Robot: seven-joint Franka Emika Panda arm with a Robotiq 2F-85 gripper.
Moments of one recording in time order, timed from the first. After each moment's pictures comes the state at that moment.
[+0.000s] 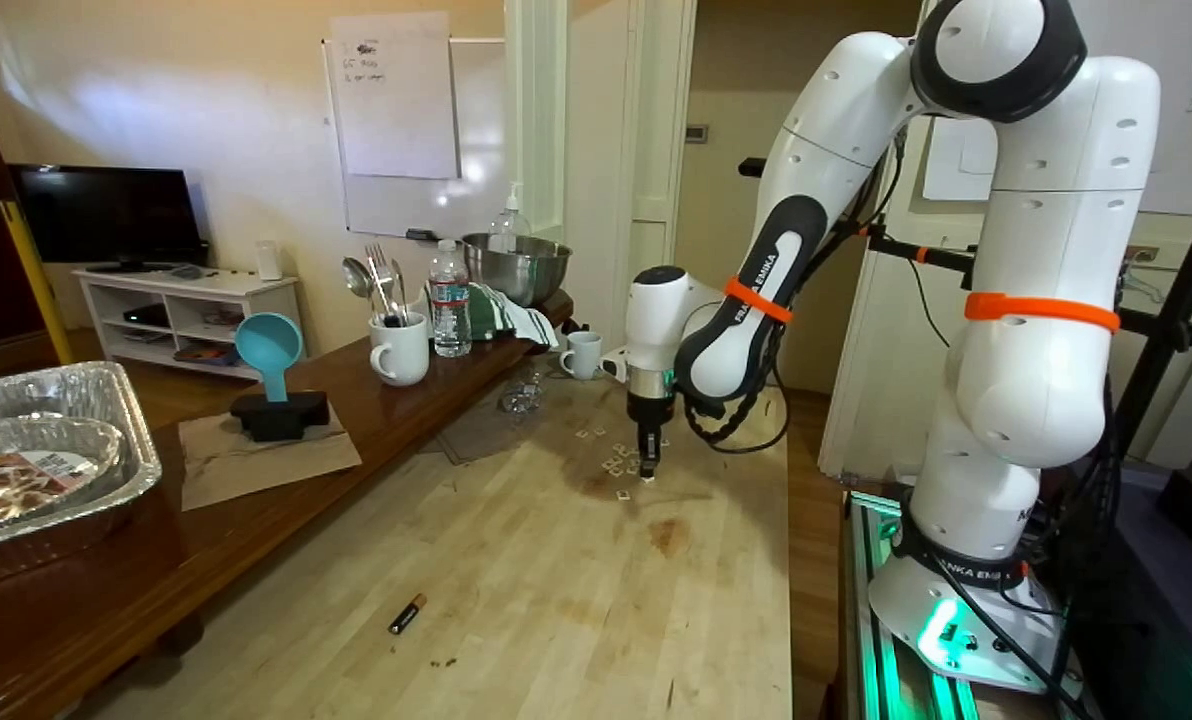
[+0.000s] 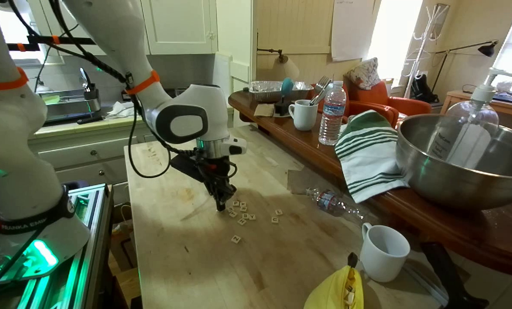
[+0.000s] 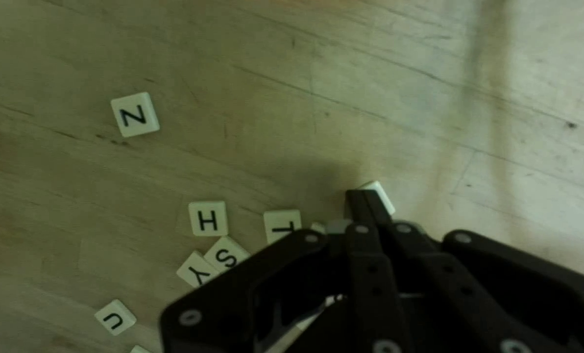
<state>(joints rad) -0.09 0.07 -0.09 -2.68 -0.38 2.79 -0.22</state>
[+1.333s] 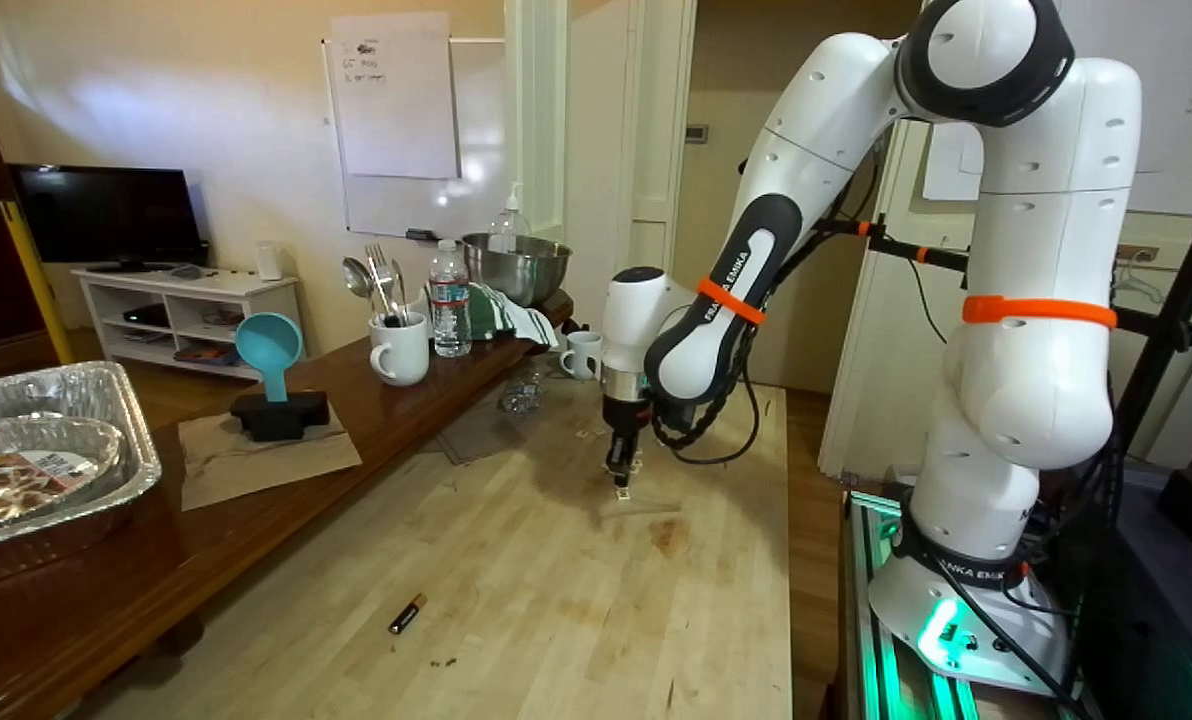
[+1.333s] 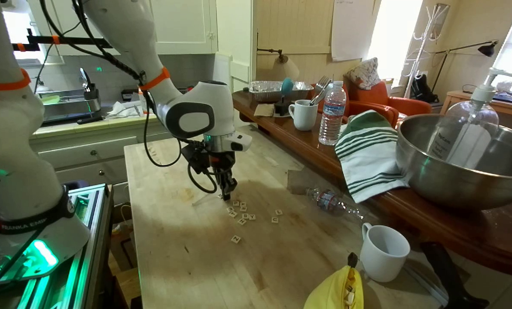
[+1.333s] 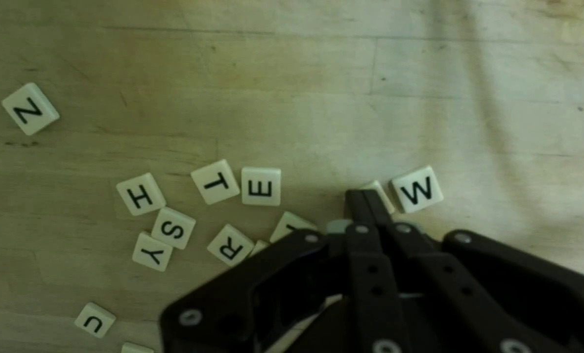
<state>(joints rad) -0.03 0.11 -0.05 -2.62 -0.22 2.78 -0.01</state>
